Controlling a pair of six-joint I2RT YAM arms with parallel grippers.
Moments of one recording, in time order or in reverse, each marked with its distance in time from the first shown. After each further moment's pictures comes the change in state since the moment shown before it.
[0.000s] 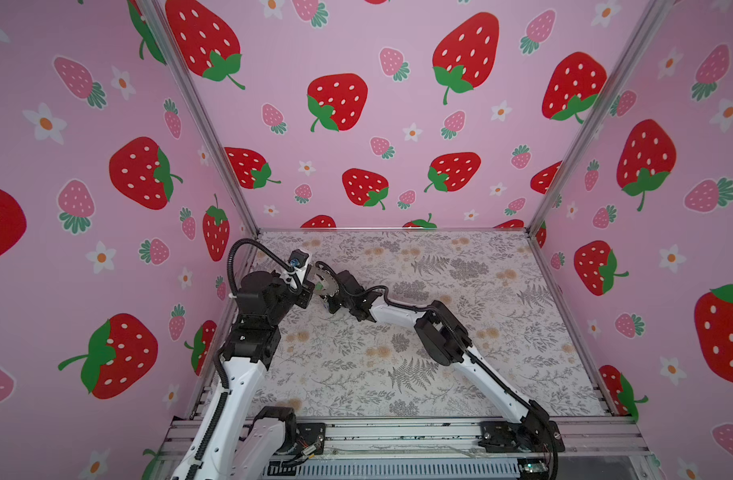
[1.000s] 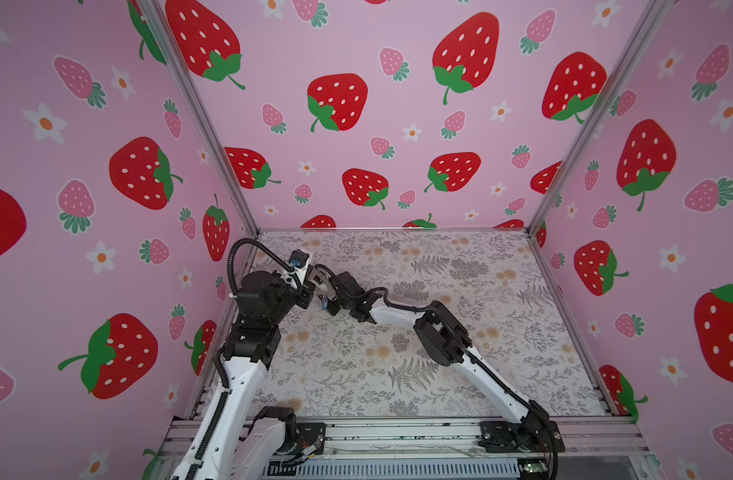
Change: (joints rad) left arm 0.000 0.002 0.000 0.000 0.026 -0.012; right arm 0.003 0.023 0.014 0.047 -0.020 -0.122
